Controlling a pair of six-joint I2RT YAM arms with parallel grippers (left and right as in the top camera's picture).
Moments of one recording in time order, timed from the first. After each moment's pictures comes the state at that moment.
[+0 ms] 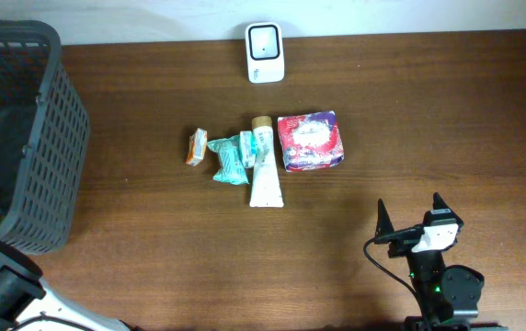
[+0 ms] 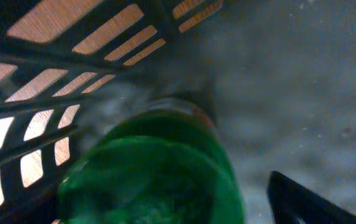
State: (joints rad) left arm 0.85 2.08 1.76 -1.00 -0.08 -0.09; right arm -0.05 0.01 0.01 -0.07 -0.12 -0.02
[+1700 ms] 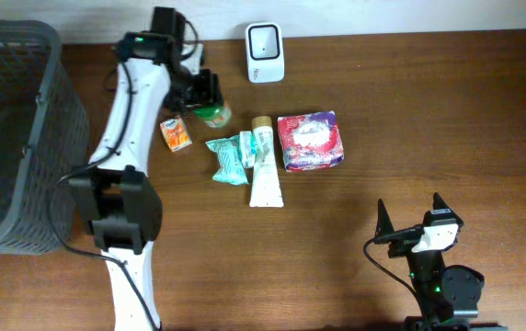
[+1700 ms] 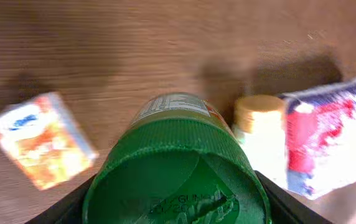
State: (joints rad) left arm -0.14 2.28 2.24 -1.24 0.25 -0.15; right arm -0.05 0.01 0.01 -0.07 -0.12 -0.02
